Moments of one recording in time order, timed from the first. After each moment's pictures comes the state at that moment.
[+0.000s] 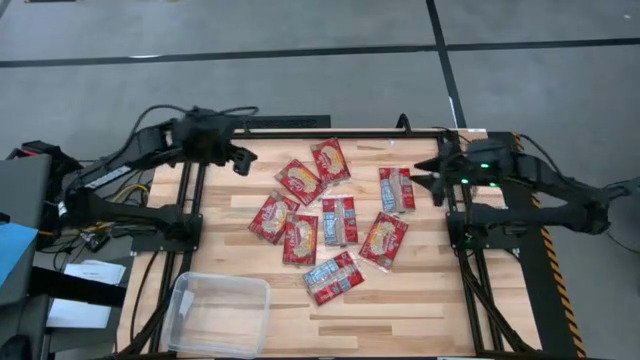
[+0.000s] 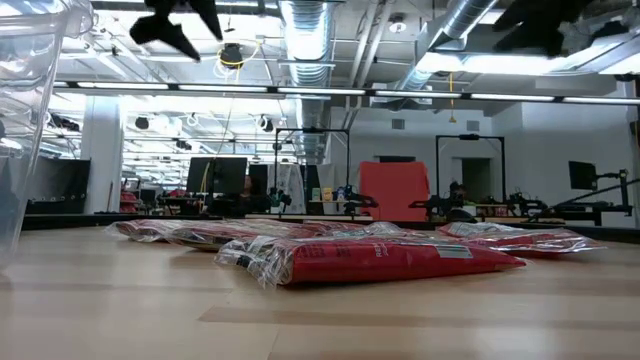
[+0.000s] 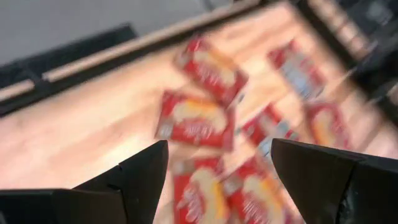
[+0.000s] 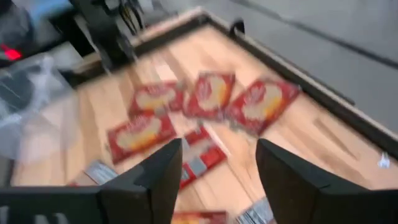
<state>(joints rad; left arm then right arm) 0.42 1.06 1.29 -0.94 -0.15 -0.55 -0.25 0.66 0.91 -0.76 0.08 0.30</state>
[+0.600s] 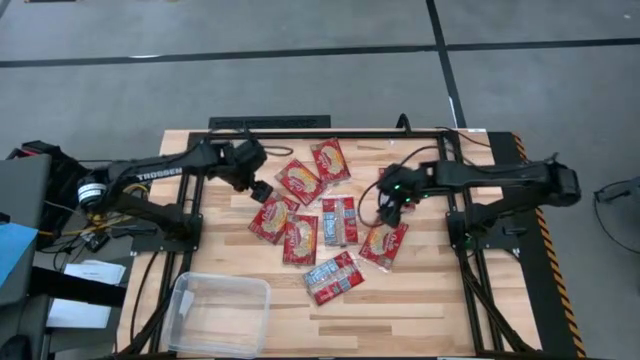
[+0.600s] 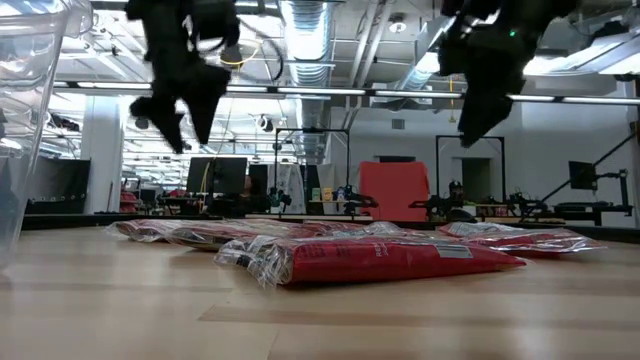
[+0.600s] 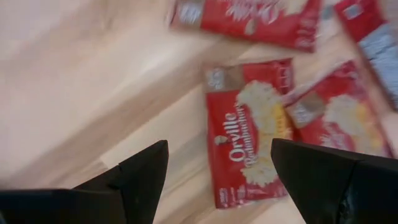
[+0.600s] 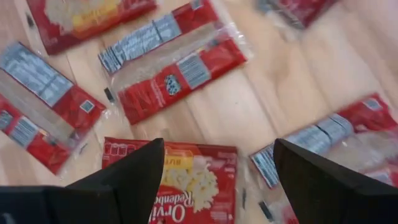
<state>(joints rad) 0.41 1.27 0.95 -0.83 -0.06 -0.59 -0.13 1.23 0.91 -0.73 0.05 0.32</state>
